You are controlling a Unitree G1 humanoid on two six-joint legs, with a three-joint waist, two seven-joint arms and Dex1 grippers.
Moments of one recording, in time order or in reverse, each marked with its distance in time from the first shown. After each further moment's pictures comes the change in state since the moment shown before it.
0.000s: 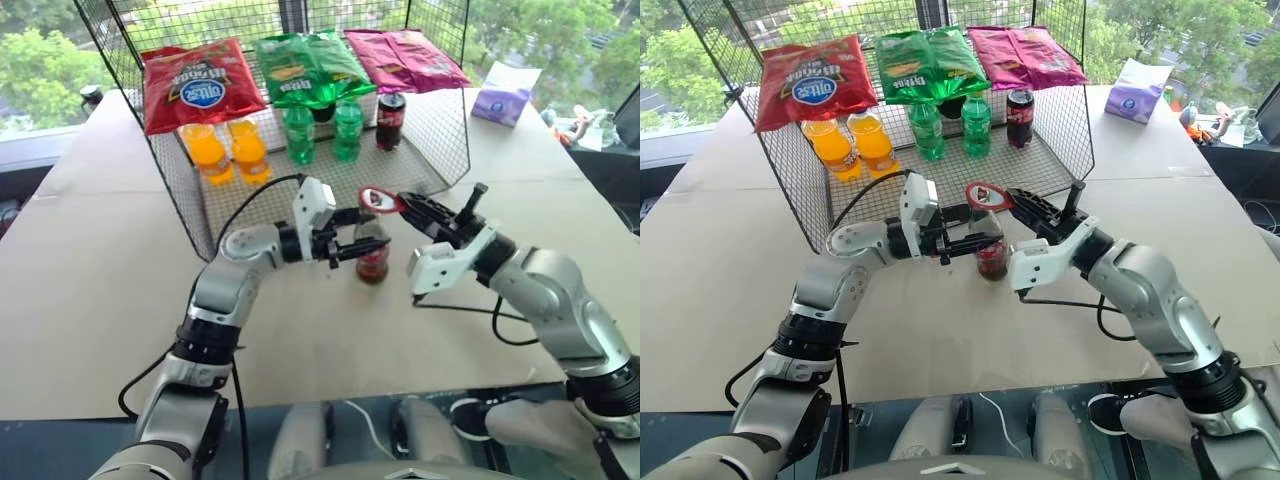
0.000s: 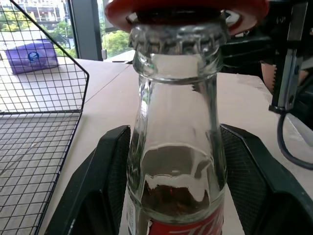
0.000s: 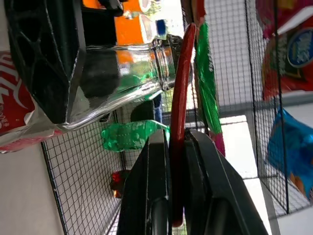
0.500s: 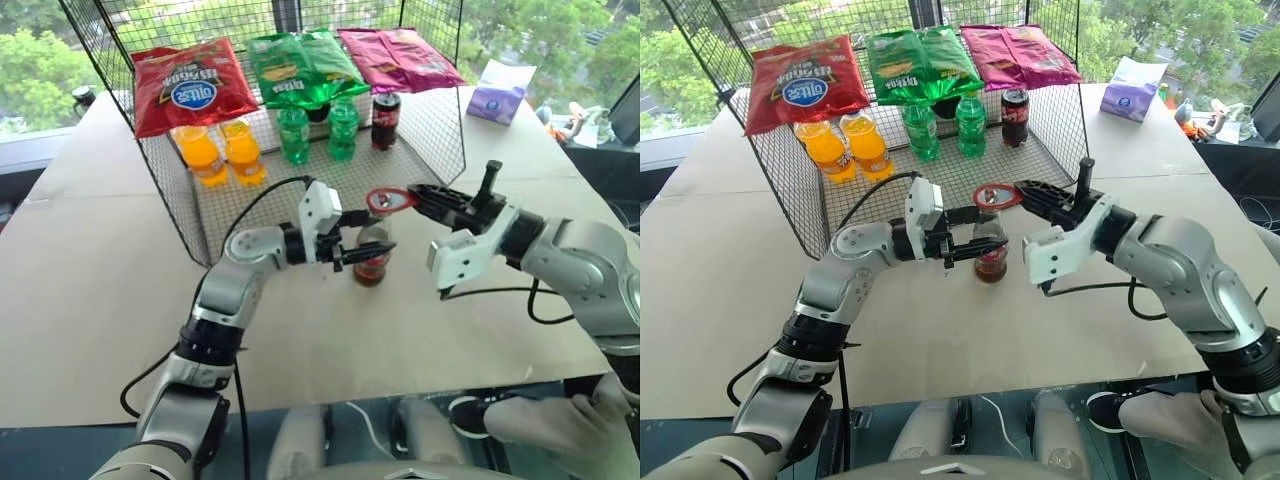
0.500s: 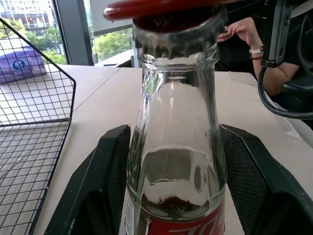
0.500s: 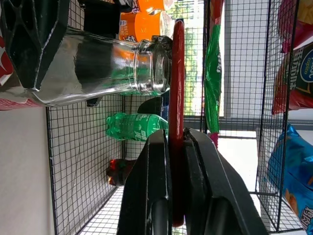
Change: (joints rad) left arm 0.002 -0.002 -0.023 0.013 0.011 -0.060 -0.018; right arm -0.087 -0.128 -0.039 -0.009 0.114 -0.011 0.155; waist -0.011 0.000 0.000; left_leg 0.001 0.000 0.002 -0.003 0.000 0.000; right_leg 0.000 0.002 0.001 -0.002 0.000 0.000
